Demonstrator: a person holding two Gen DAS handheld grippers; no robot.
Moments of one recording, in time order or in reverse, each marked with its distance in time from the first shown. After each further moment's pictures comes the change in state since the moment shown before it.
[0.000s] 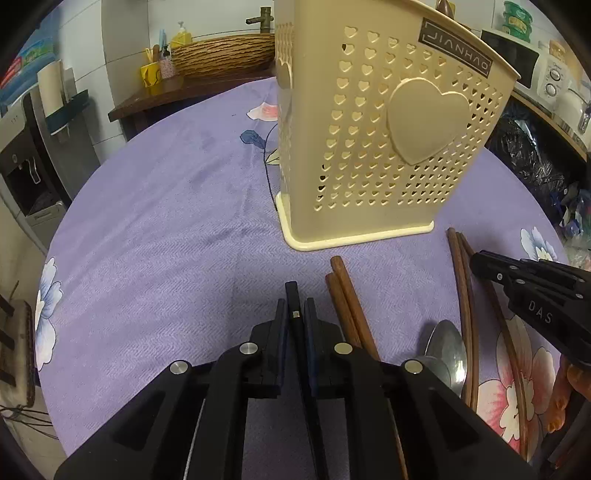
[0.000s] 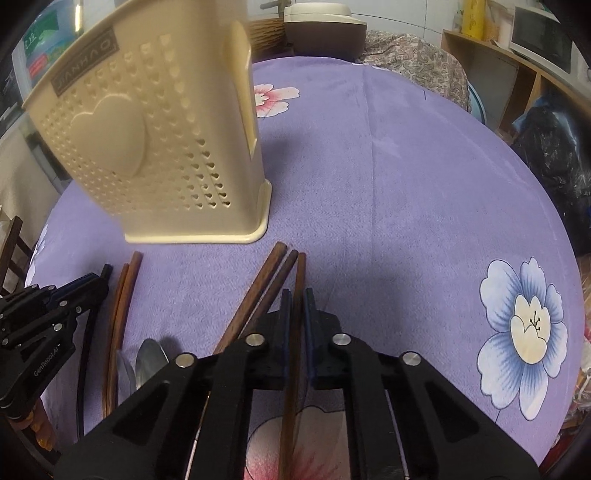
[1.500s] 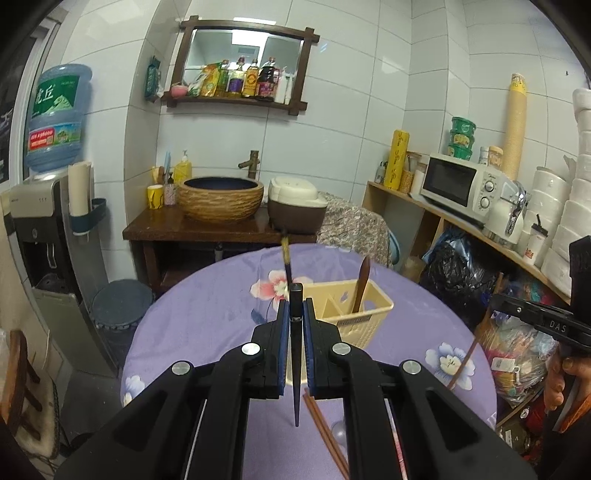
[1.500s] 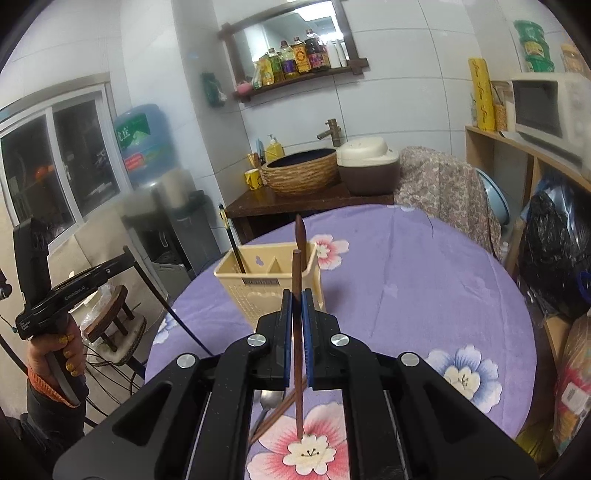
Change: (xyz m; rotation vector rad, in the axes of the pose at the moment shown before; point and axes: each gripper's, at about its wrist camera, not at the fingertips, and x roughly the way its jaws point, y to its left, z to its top) left arm -0.214 0.037 0.047 0.000 -0.497 -0.147; right arm -0.241 -0.024 0.030 -0.059 -0.436 0.280
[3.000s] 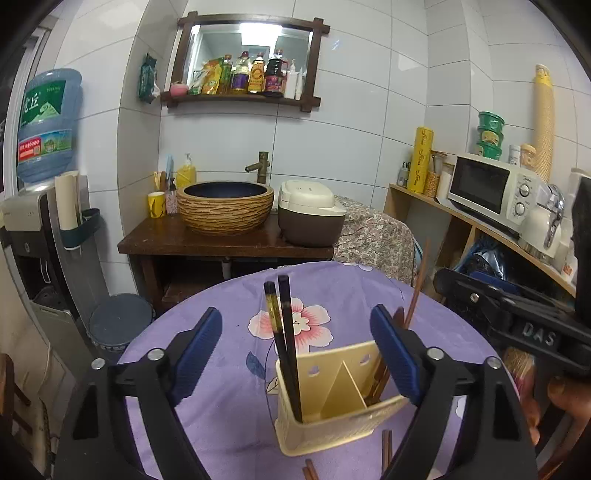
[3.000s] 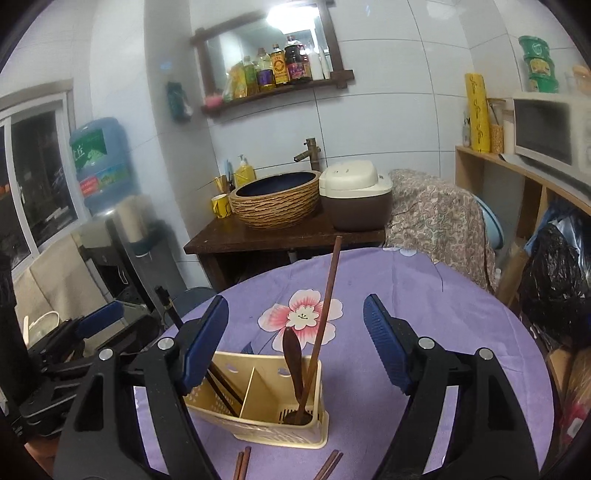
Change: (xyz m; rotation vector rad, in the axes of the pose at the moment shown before) left arm 0.099 -0.017 0.031 0.010 -0.002 0.090; right arm 0.135 0.011 0.060 0.030 -0.043 -0.140
